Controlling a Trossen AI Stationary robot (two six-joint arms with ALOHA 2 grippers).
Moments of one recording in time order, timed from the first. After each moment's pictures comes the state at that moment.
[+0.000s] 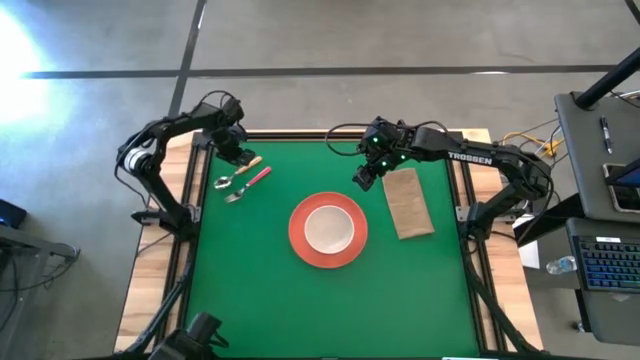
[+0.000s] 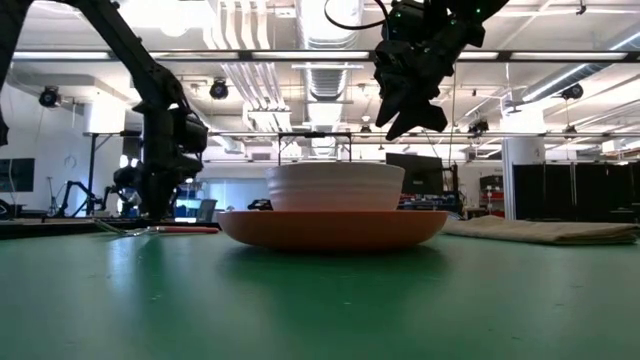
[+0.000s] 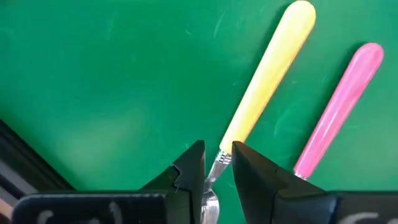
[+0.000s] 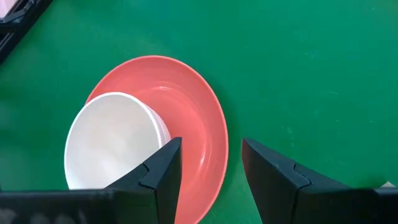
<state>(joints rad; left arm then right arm) 1.12 1.66 1.07 -0.94 0.12 0.00 -0.42 1.52 1.22 -0.67 -0.26 0.36</state>
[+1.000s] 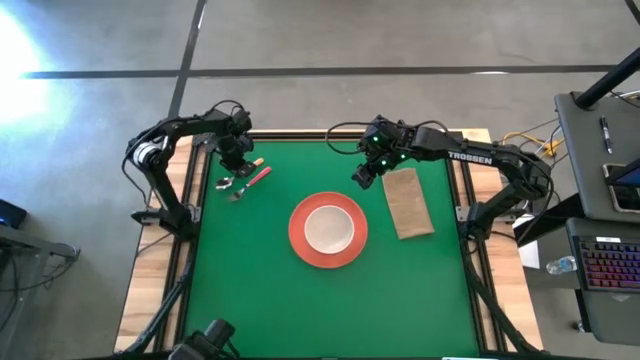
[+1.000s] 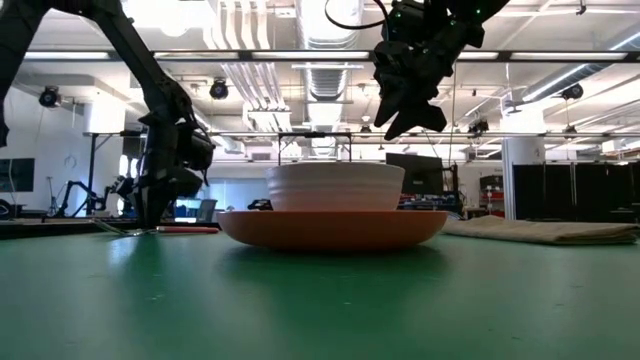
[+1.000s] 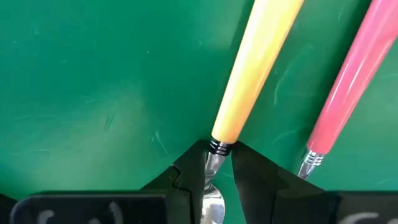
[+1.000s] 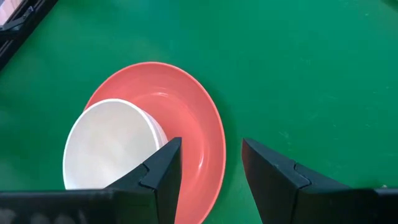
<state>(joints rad) 1.05 1.75 1.04 -0.97 0.12 0.12 -0.42 1.52 1.22 -0.65 -0.25 0.37</state>
